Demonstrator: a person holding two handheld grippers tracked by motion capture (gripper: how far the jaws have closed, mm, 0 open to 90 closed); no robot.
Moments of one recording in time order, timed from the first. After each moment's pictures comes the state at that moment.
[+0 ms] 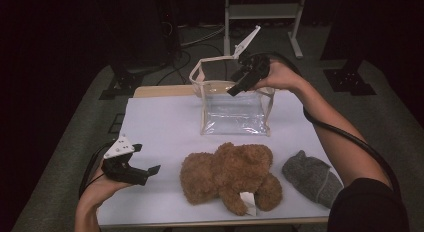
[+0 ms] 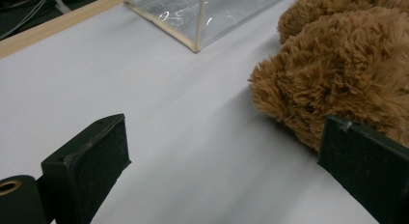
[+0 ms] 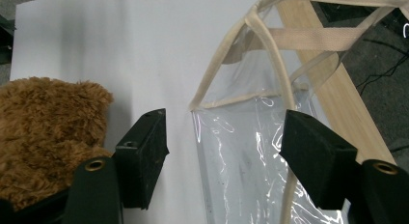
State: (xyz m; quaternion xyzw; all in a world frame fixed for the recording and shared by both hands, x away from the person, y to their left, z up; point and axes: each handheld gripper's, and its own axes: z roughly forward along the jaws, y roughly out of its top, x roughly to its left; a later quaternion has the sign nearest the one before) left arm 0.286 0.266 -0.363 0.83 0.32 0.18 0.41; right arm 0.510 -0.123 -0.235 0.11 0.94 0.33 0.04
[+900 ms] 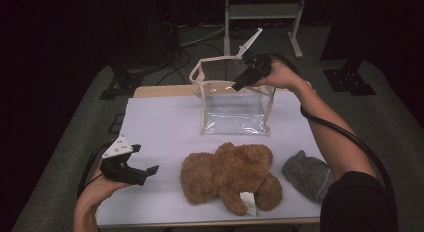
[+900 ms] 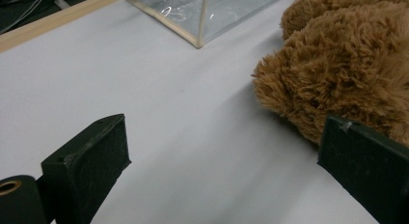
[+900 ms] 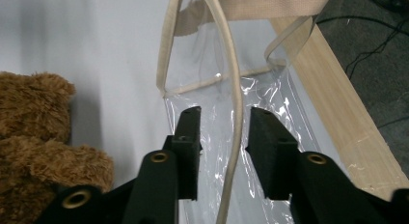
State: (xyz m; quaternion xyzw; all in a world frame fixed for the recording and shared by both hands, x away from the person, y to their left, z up) left arm 0.287 0.270 -0.365 0.83 0.33 0.18 0.41; right arm 0.540 -0.135 -0.258 0.15 0.94 0.31 0.04
